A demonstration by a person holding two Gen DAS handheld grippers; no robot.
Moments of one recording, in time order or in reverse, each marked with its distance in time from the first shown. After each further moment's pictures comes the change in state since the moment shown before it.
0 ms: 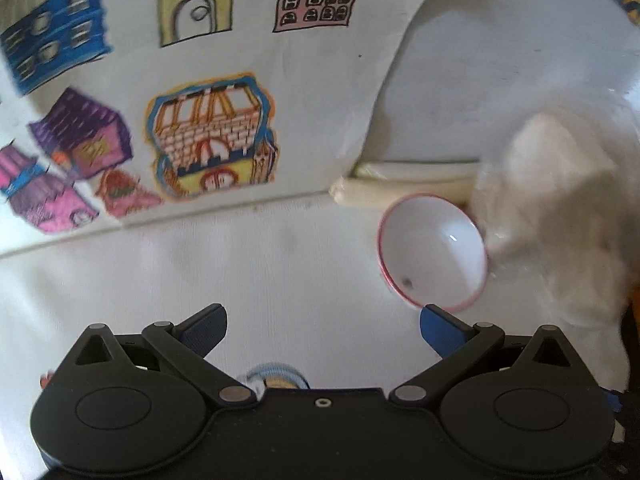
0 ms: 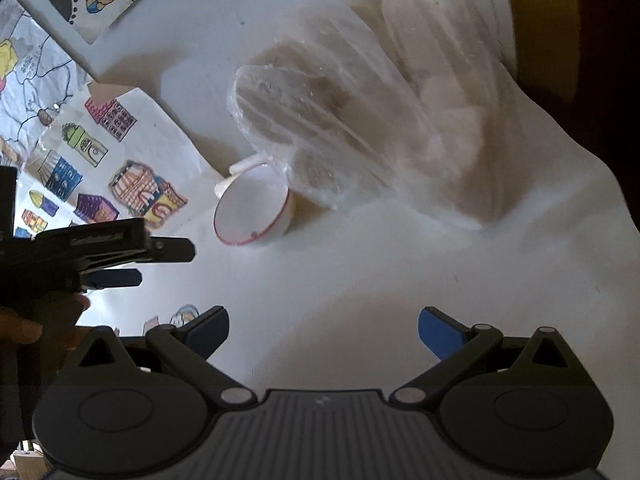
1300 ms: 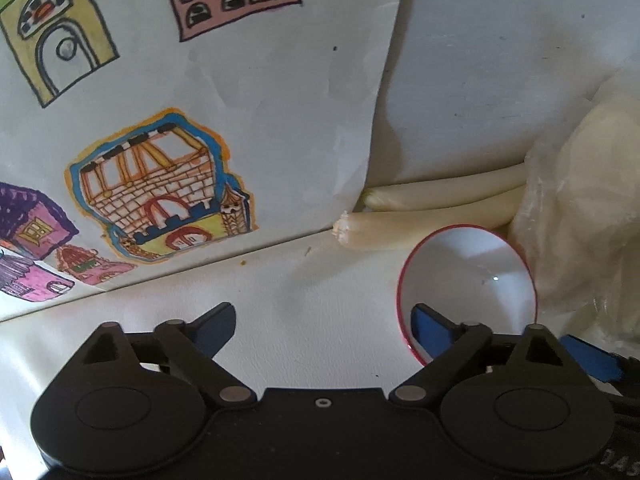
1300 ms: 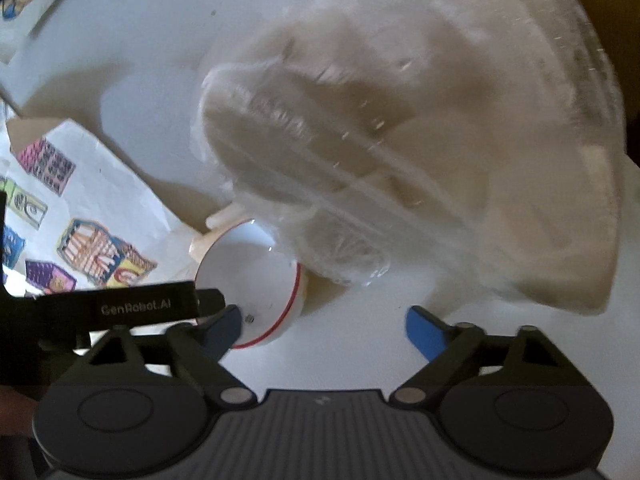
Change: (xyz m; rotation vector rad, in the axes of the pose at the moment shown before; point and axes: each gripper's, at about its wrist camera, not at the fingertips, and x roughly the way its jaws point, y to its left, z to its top) left arm 0.057 -0.029 0.053 0.095 0.034 0.089; right arm 0.088 0.028 0.047 0.070 -0.039 -0.063
